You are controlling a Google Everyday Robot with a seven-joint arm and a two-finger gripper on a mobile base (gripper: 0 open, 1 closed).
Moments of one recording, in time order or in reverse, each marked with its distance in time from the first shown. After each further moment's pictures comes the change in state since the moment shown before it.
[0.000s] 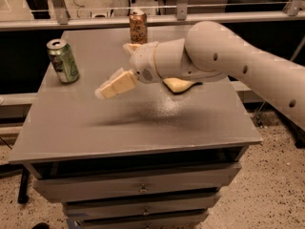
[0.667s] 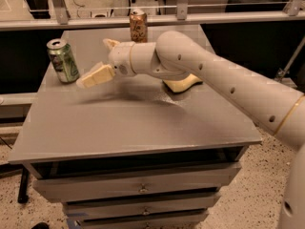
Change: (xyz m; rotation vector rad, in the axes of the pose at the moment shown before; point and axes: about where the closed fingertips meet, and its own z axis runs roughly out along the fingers) arm -0.003 -0.050 0.094 -0.019 -0.153 -0.011
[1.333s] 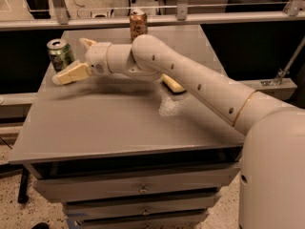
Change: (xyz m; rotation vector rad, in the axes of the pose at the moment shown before) arm -0.016 0.004 0.073 -0.074 -0.114 0.015
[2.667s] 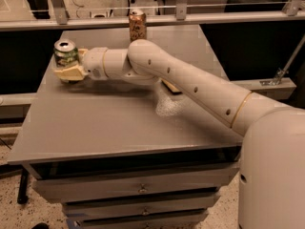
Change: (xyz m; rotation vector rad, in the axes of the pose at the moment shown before) arm 0.009 0.015 0.018 -0.024 0.002 0.005
